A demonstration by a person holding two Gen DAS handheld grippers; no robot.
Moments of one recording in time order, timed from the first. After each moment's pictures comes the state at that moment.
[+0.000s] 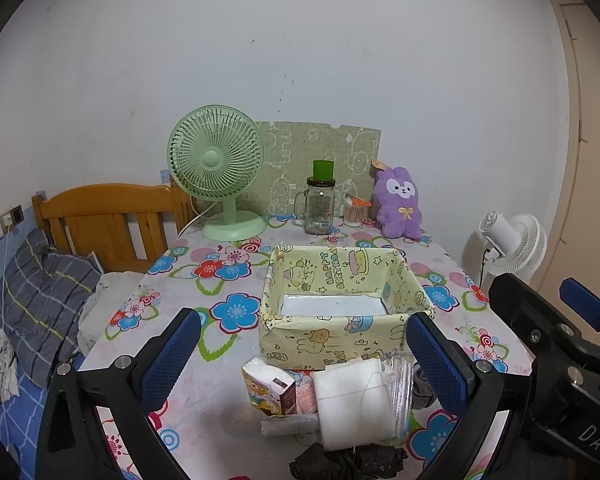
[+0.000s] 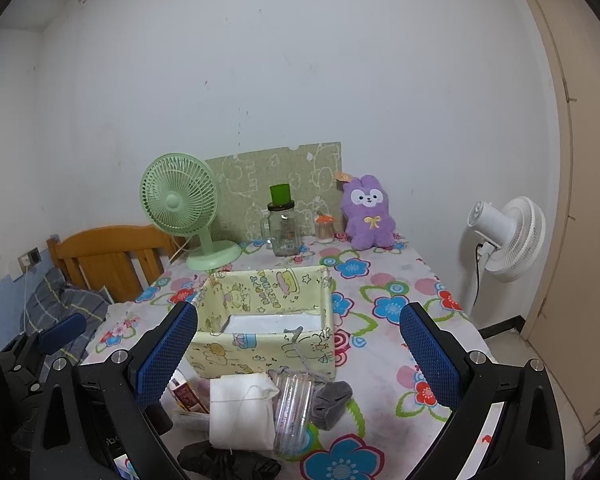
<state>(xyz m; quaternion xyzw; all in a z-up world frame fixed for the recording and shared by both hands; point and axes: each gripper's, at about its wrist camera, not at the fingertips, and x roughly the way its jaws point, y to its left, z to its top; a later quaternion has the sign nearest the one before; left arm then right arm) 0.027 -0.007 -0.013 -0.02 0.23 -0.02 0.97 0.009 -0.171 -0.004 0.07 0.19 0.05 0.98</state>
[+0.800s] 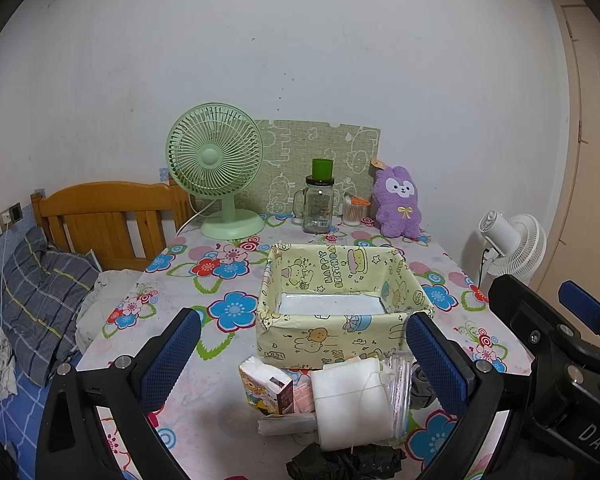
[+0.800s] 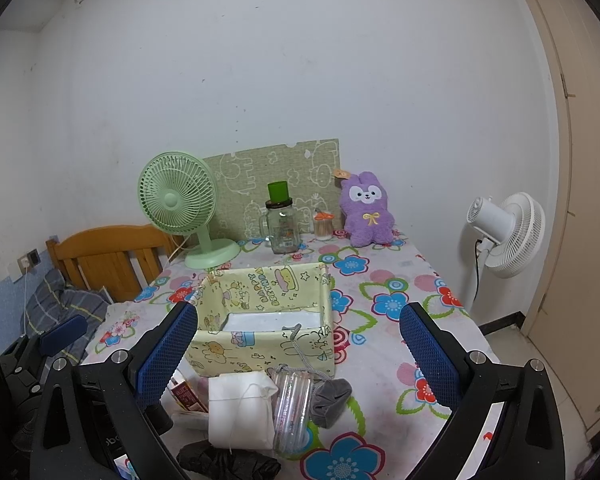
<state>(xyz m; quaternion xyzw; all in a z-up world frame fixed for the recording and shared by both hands) 0.028 -0.006 -0.016 -0.02 0.23 -0.02 0.97 0.009 -0.171 -0.004 0.07 0.19 0.04 0.98</state>
